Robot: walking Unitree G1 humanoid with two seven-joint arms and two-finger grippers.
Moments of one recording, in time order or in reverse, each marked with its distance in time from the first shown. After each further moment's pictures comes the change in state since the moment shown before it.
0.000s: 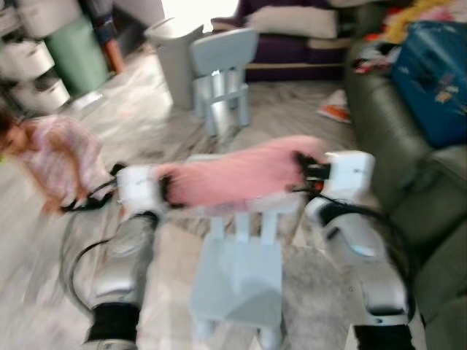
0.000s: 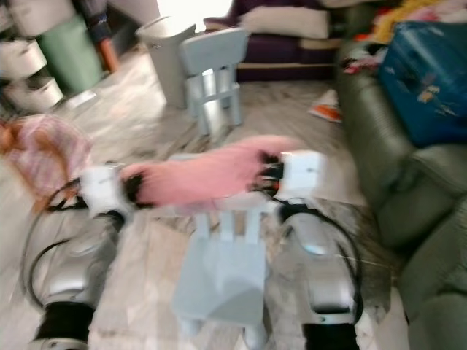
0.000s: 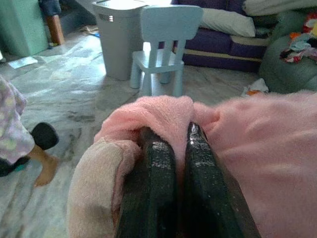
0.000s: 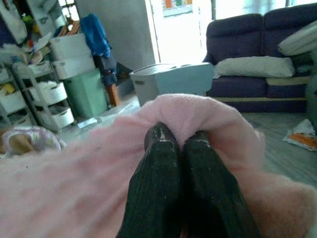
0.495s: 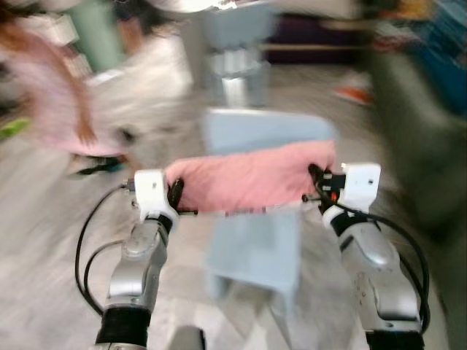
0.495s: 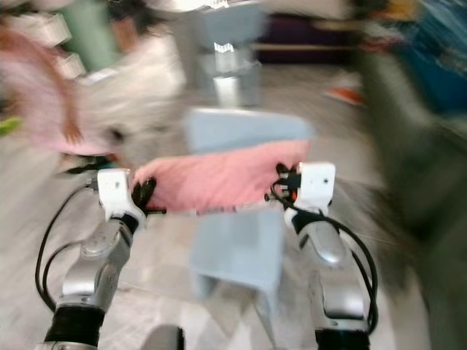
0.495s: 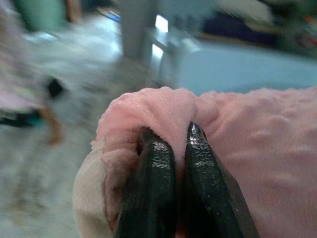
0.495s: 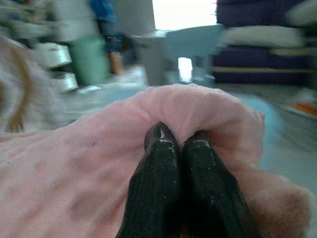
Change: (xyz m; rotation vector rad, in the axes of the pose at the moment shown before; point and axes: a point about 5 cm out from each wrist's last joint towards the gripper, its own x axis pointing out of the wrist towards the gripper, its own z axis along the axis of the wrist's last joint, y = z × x) left arm -0.002 -0.013 -0.004 0.005 0.018 -0.022; right arm -0.006 -0.017 -0.015 -0.014 0.060 -0.050
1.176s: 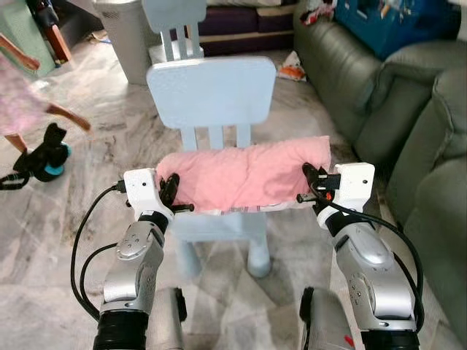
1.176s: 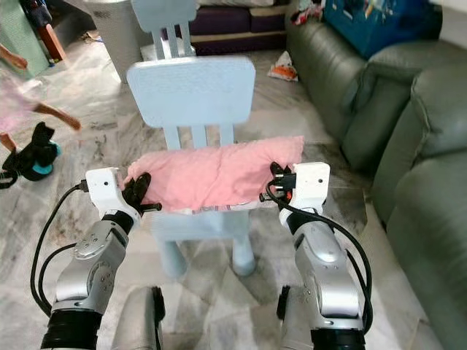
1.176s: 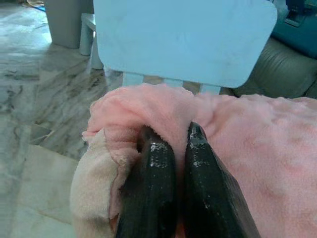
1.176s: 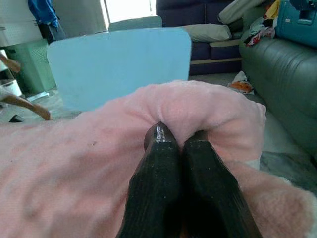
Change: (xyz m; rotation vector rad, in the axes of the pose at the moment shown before) left arm -0.006 0.001 0.004 -0.085 -0.021 -0.013; right arm -0.002 0.000 -0.005 0.001 0.008 0.011
